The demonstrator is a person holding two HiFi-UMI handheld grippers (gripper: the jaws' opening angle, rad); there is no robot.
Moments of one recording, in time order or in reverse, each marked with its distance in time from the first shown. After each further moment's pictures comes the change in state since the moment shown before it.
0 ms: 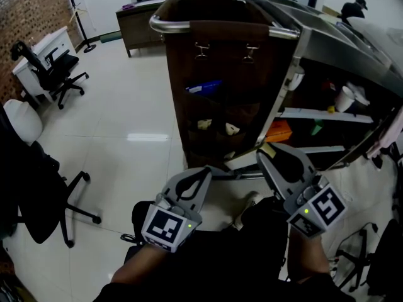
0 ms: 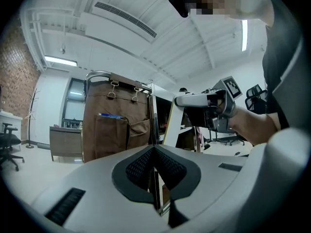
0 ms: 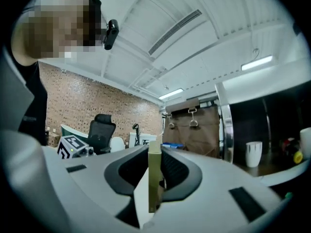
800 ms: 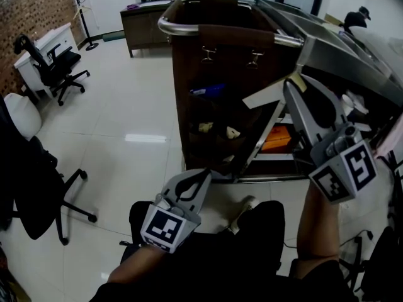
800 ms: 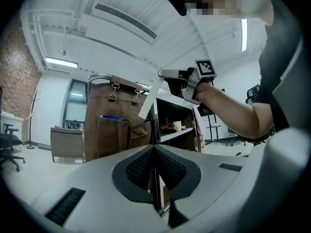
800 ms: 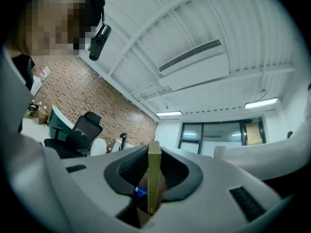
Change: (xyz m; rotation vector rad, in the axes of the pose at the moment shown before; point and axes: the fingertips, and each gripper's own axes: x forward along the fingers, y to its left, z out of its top) left arm -0.004 0.001 0.004 0.004 -0.011 0.006; right arm 0.027 -0.051 0.128 -0.244 -0.167 -0.107
